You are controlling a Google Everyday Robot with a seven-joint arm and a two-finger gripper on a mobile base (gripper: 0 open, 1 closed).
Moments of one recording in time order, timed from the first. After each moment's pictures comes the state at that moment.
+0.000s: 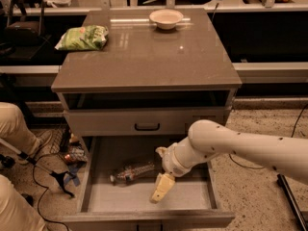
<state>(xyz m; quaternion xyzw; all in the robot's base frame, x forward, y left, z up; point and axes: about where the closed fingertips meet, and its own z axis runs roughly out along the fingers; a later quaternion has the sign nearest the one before) 0.462 -0.008 0.565 -0.62 0.72 0.25 0.21</state>
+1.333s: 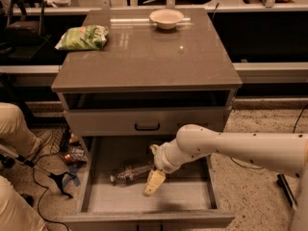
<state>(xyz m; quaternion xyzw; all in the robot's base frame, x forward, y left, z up) 0.504 0.015 0.518 -0.62 0.72 0.22 0.24</state>
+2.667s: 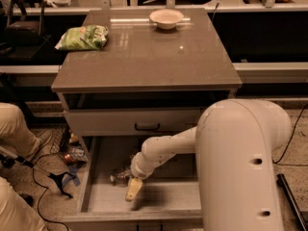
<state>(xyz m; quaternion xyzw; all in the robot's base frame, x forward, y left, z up) 0.529 0.097 0.398 -0.67 0.69 0.18 0.19</state>
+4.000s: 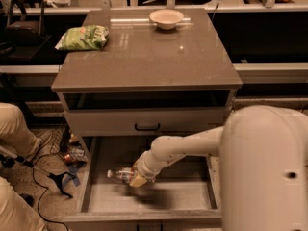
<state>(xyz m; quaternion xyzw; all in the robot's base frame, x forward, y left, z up) 0.529 0.079 0.415 -0.66 0.70 0.19 0.21</state>
